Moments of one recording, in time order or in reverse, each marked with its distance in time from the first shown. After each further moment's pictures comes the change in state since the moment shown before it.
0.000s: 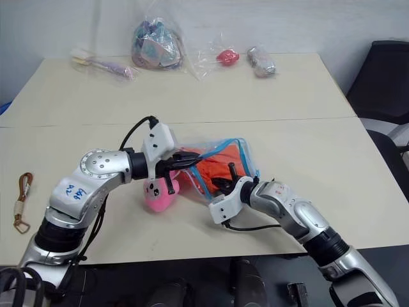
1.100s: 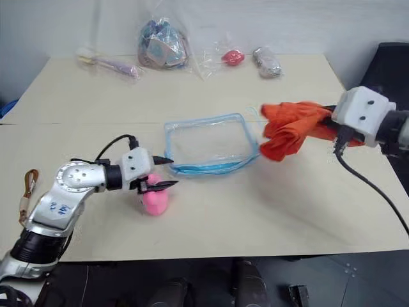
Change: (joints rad) left arm 0.164 0.121 0.158 0.146 0.056 -0.327 -0.190; right arm -0.020 -0.434 -0.600 0.240 0.780 0.239 0.362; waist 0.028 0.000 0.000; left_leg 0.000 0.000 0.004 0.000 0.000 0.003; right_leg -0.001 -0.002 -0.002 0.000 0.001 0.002
